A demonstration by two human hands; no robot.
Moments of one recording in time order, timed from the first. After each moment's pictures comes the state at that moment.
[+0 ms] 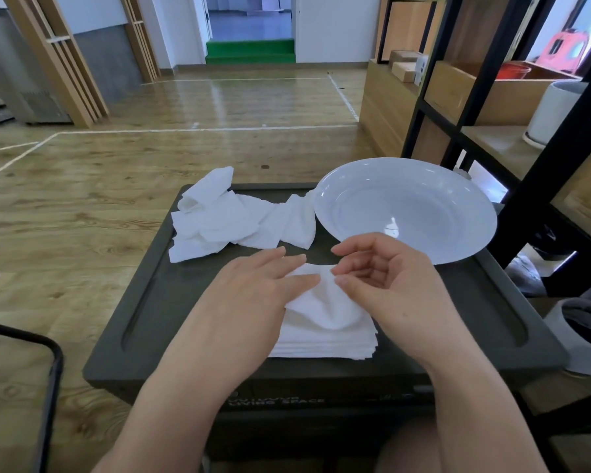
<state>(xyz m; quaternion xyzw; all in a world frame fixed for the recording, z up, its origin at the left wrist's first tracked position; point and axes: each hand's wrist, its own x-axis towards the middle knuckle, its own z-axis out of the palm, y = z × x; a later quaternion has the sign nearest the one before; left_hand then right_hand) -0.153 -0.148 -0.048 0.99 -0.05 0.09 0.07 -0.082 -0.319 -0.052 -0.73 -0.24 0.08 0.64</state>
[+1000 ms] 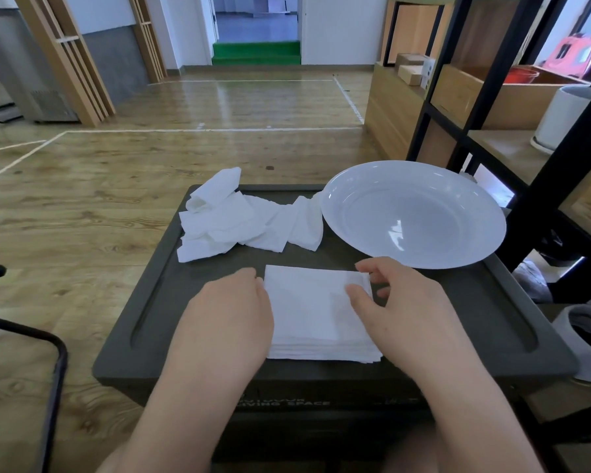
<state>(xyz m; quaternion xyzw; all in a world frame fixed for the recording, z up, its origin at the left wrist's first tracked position) -0.164 -0.156 -0.042 0.94 0.28 0.08 0.17 -0.090 -0.314 -0.063 -0.92 -0.16 -0.02 0.36</state>
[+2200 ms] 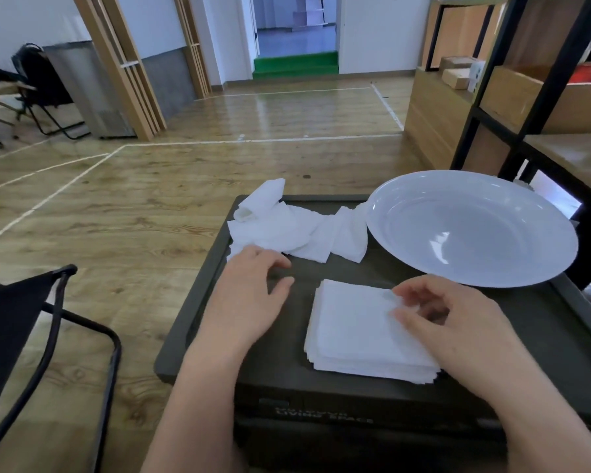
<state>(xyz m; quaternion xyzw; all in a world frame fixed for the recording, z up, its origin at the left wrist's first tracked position) -0.144 -0.084 -0.081 0.93 0.20 0.18 0.24 -0.077 -0.322 -0.071 -0.88 -0.21 0.03 0.43</state>
